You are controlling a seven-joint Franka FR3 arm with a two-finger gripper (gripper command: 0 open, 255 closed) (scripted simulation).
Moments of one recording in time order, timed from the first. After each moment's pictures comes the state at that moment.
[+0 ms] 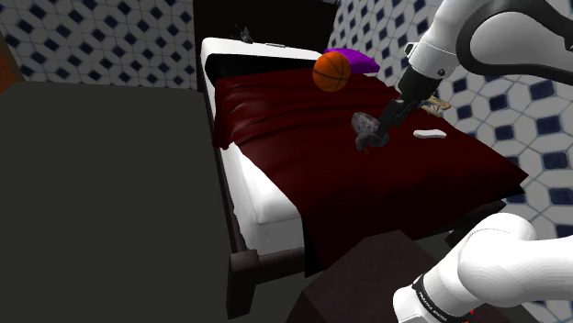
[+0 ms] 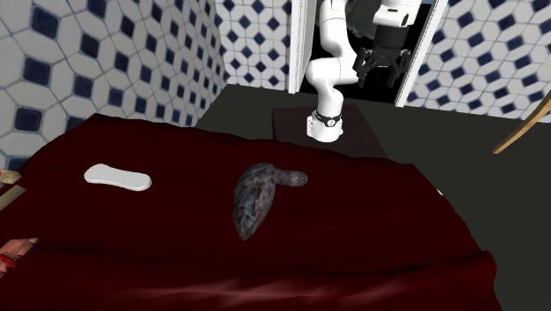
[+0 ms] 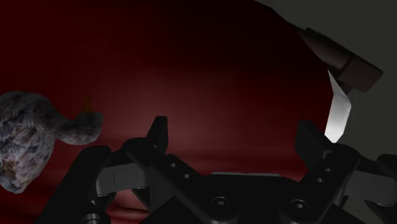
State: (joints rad) arm 0.00 -0.79 0.04 -2.35 -0.05 1.68 -0.03
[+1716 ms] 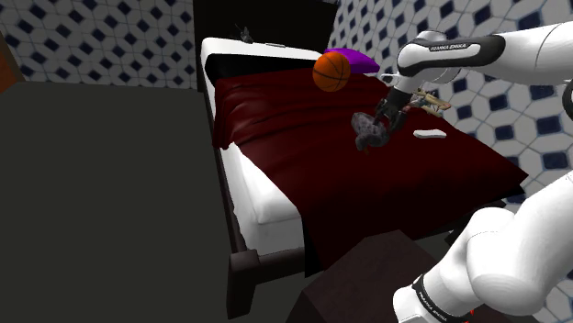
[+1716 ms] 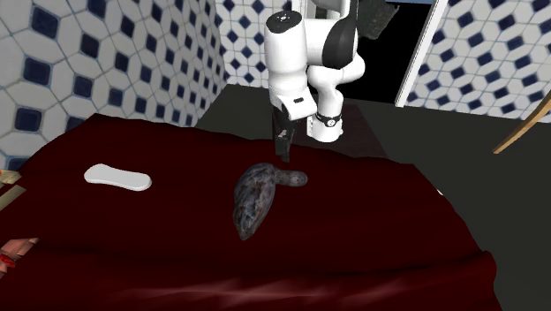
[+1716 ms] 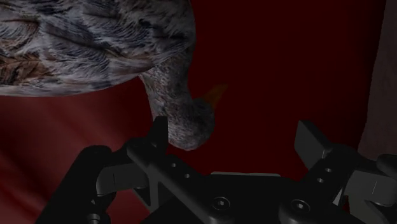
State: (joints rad) arm 0.26 -0.13 -0.77 -2.03 -0.01 1.88 -1.56
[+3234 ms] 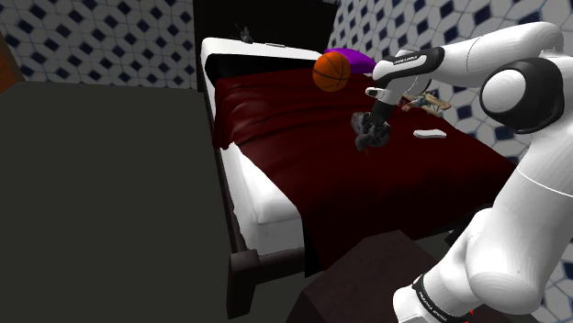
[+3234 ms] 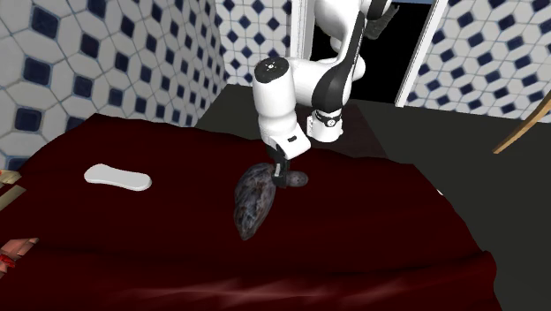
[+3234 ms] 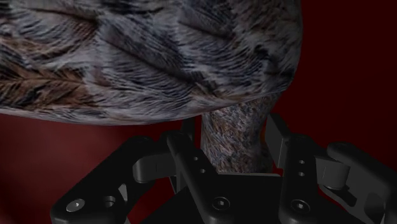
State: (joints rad) arm 0.22 0.18 -0.81 -1.92 0.21 1.95 -1.91
